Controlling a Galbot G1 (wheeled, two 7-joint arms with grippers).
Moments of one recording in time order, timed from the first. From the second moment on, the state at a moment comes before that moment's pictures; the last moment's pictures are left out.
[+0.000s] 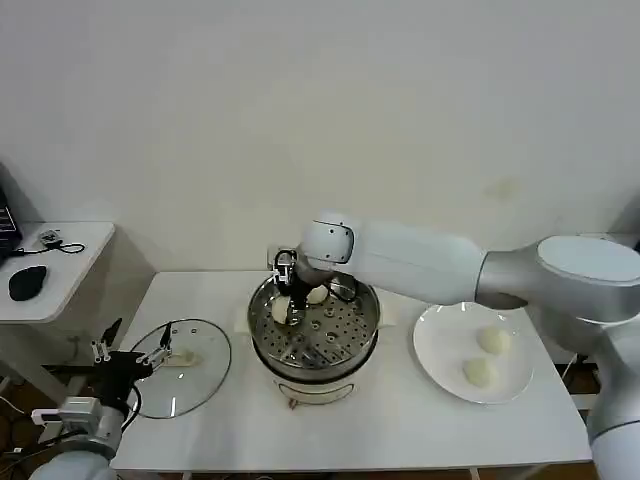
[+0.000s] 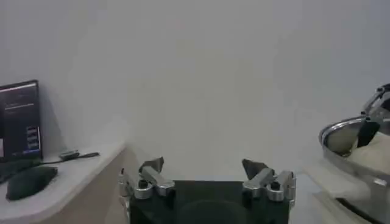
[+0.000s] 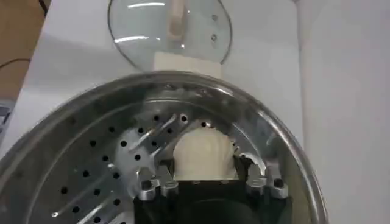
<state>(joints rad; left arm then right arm) 1.55 -1.17 -0.76 -2.12 -0.27 0.20 -0.05 0.41 1.32 -1.23 1.23 0.58 -0.64 -0.75</state>
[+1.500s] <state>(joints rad) 1.53 -1.16 -0.67 -2.10 -0.23 0.20 -0.05 0.42 0.49 -1.05 1.65 0.19 -0.37 -0.97</state>
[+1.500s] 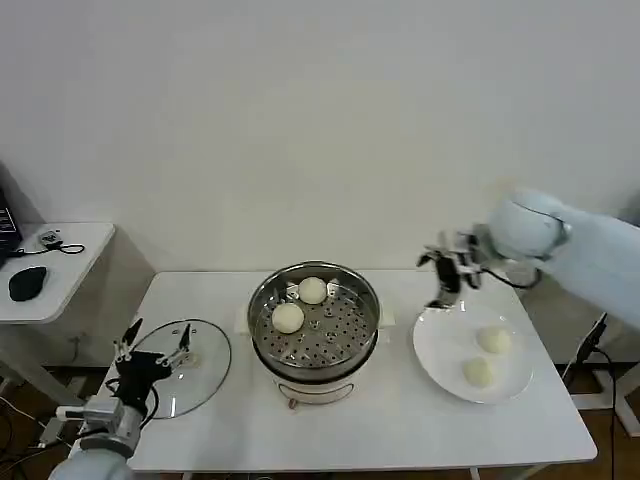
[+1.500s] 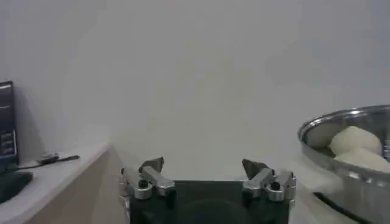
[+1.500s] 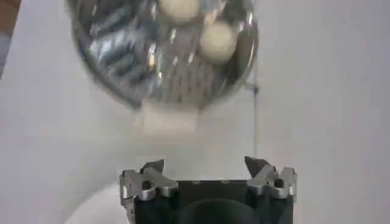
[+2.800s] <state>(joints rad) 1.56 -1.18 -0.70 -2.08 -0.20 0.20 -0.06 -0.38 0.50 -0.49 1.42 -0.22 -0.18 -0.98</state>
